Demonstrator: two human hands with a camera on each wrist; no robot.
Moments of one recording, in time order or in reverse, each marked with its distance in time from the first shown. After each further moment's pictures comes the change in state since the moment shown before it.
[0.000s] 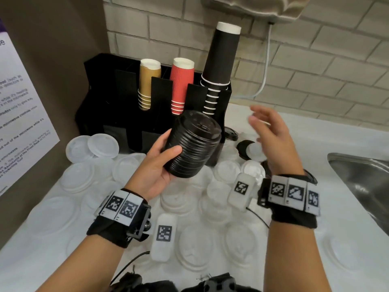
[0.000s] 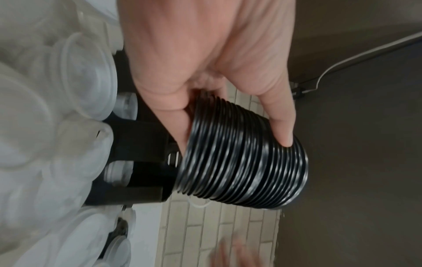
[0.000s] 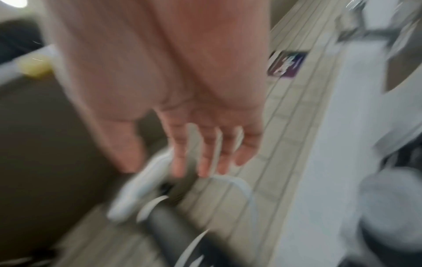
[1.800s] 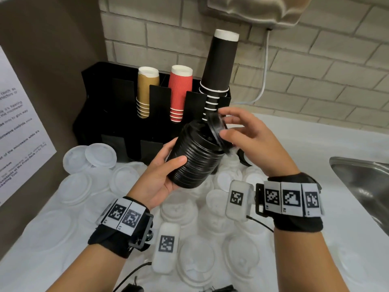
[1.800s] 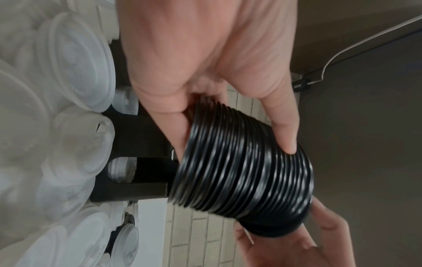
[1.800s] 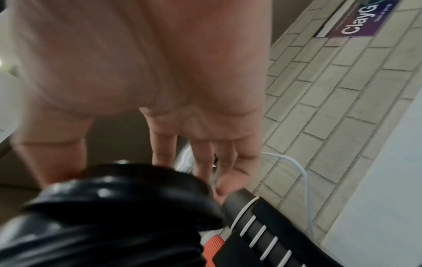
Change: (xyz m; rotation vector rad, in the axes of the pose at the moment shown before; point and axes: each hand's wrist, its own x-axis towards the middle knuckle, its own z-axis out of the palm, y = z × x) left_hand 0.010 -0.001 0.002 0.018 -0.034 -0.070; right_hand 0.007 -0.030 0.021 0.006 -0.366 -0.035
